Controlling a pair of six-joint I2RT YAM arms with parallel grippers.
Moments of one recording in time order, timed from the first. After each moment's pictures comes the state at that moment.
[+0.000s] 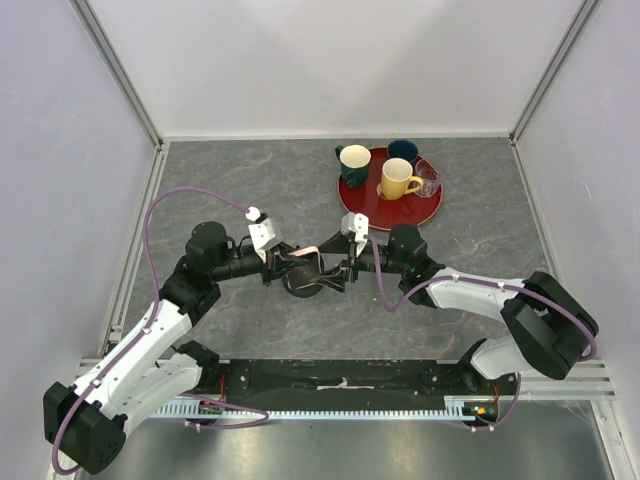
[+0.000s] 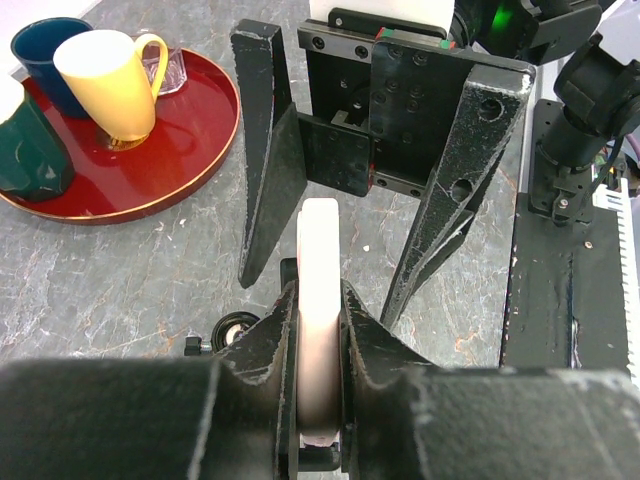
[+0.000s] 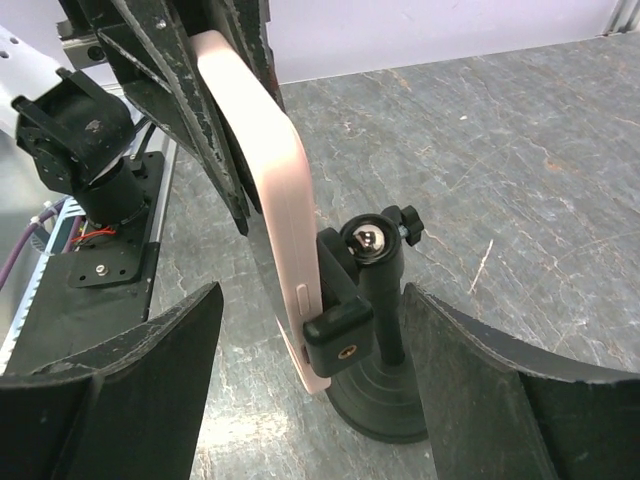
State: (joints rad) left arm -0.50 0.83 0.63 0.01 0.74 0.14; right arm 0.74 1.42 0.60 0.80 -0.71 0.05
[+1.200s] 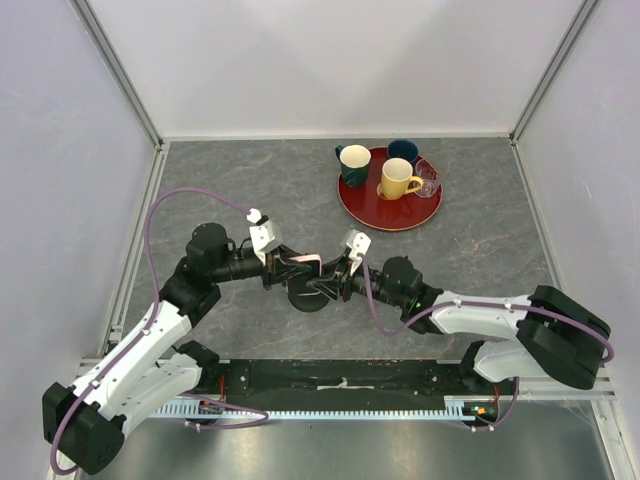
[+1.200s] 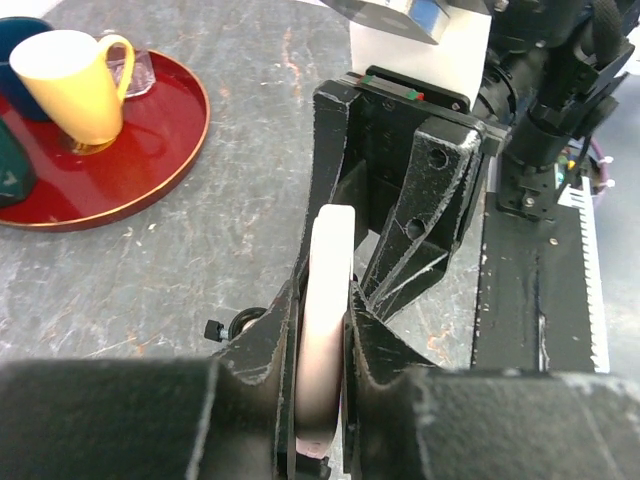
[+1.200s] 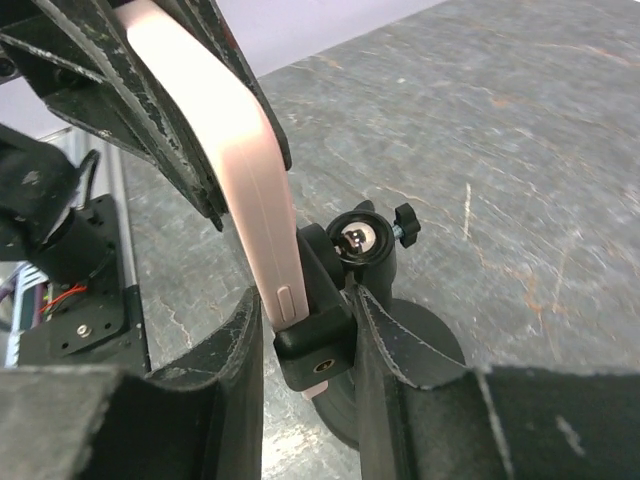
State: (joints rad) left arm -0.50 0.82 0.63 0.01 0.76 0.11; right arm 0.93 1.35 0.50 0.84 -0.27 0.17
